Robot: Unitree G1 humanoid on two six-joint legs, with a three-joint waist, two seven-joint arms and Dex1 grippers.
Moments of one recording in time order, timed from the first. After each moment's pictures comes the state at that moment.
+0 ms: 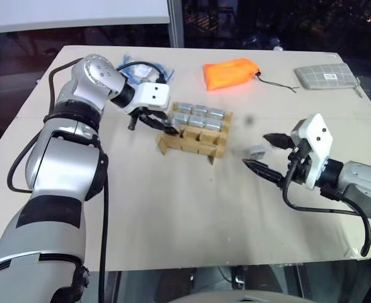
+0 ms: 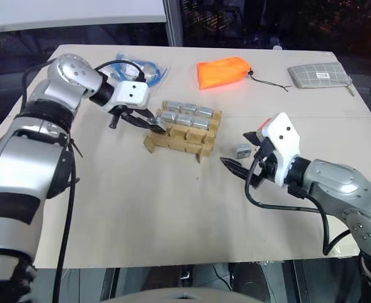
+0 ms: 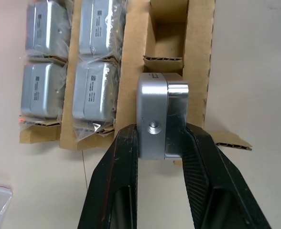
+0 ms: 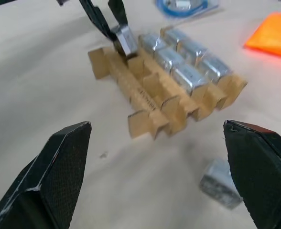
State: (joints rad) left arm -1.42 0.64 -0.37 1.27 0.31 -0.41 -1.52; right arm -0.31 -0.77 -0.12 -0.77 0.96 0.96 0.29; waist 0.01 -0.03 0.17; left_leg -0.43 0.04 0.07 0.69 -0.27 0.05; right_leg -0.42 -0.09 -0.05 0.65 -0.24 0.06
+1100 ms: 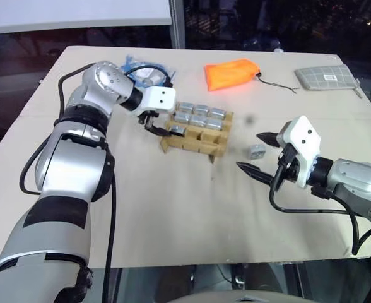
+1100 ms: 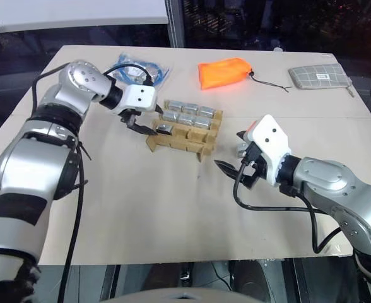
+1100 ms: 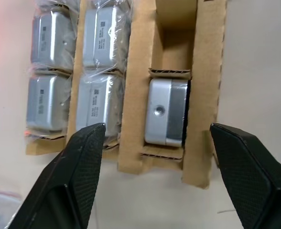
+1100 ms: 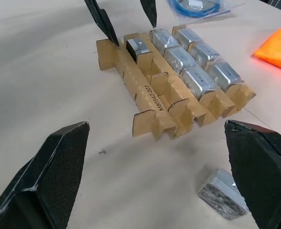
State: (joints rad) left arm -1.39 0.61 -0.29 1.28 0.30 -0.43 -1.48; right arm -0.34 -0.77 -0.01 -0.79 0.80 0.96 0.35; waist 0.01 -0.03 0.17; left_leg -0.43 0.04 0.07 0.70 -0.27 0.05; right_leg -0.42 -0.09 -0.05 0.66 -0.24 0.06
